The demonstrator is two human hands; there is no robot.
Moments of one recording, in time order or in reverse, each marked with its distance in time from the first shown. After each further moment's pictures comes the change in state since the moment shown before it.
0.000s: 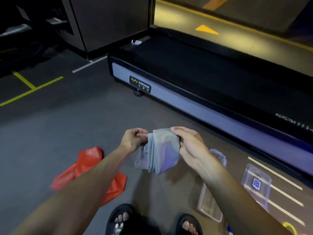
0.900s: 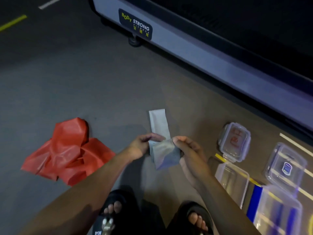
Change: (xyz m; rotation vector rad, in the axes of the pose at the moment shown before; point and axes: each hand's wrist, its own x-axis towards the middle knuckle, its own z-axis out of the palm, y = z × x) left_hand 0.050 -0.167 0.060 0.122 -0.319 -0.265; right_hand 0.091 0.175 -0.083 -0.007 0.056 0.133
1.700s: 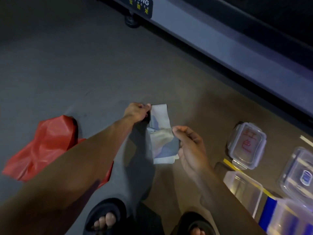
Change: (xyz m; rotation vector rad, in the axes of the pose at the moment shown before) left_hand 0.159 0.010 -0.051 0.118 0.383 -0.181; right_hand 0.086 0.016 0.000 0.152 -0.019 0.010
